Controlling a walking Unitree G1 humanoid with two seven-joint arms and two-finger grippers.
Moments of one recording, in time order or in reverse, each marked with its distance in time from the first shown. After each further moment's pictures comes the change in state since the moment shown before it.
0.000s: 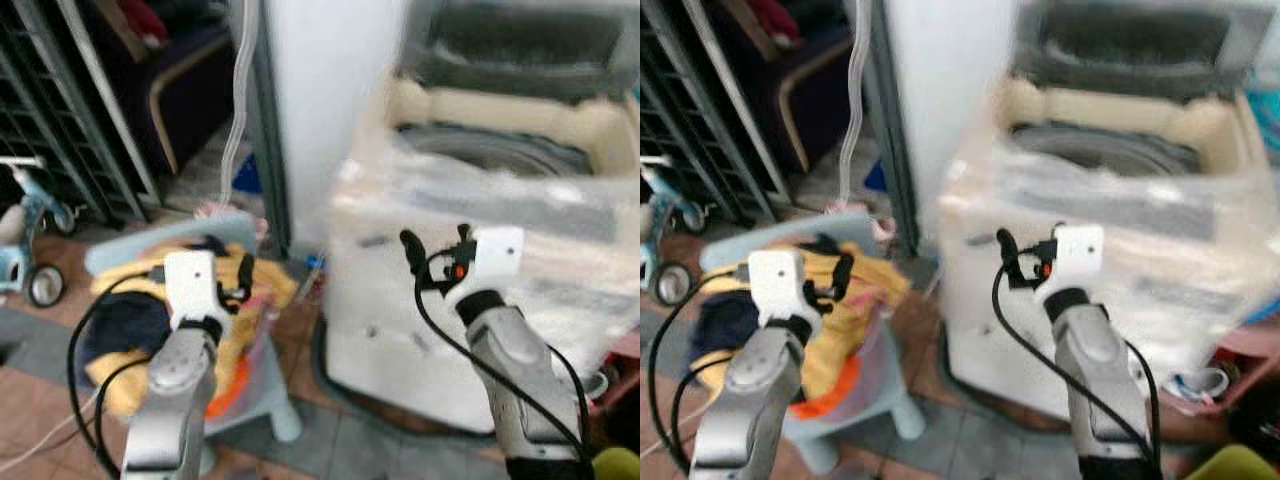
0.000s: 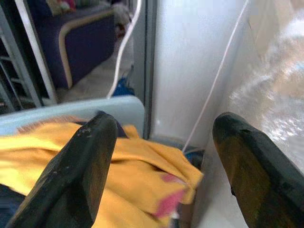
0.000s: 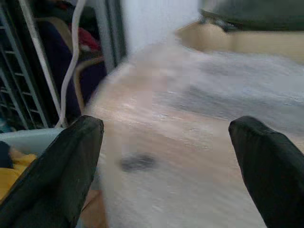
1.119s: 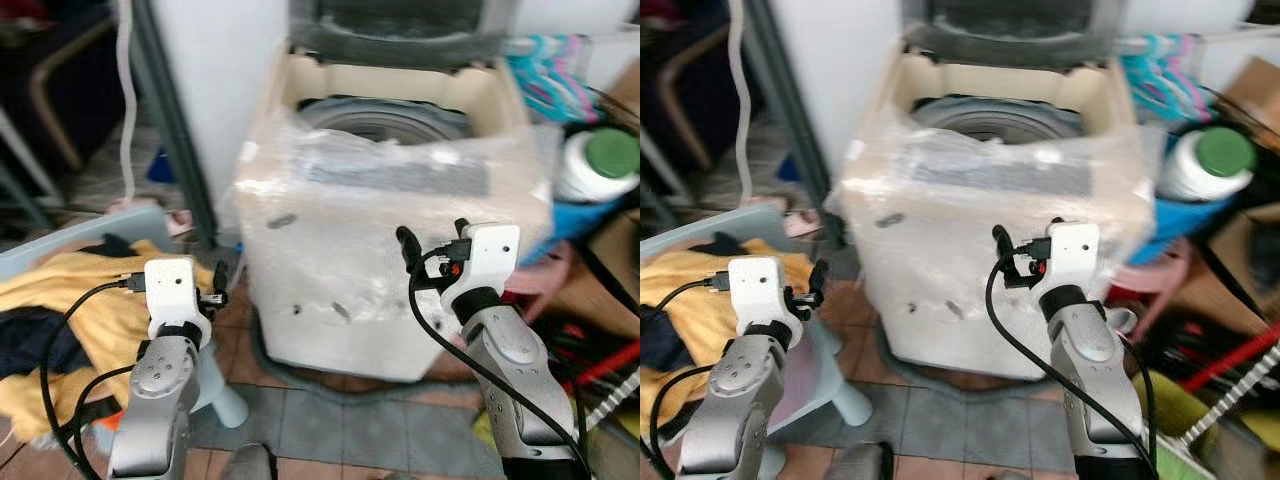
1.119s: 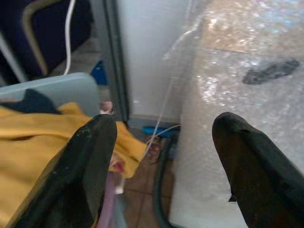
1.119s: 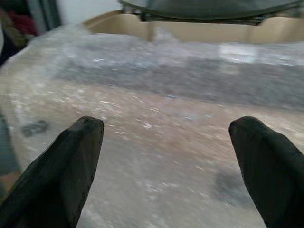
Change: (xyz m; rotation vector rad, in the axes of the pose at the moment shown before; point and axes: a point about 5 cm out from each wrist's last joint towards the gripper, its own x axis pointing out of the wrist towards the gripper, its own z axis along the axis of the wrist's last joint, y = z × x) left arm -0.006 0.019 -0.011 0.042 0.051 0.111; right arm -0.004 0.001 0.000 -0.031 0.007 0.001
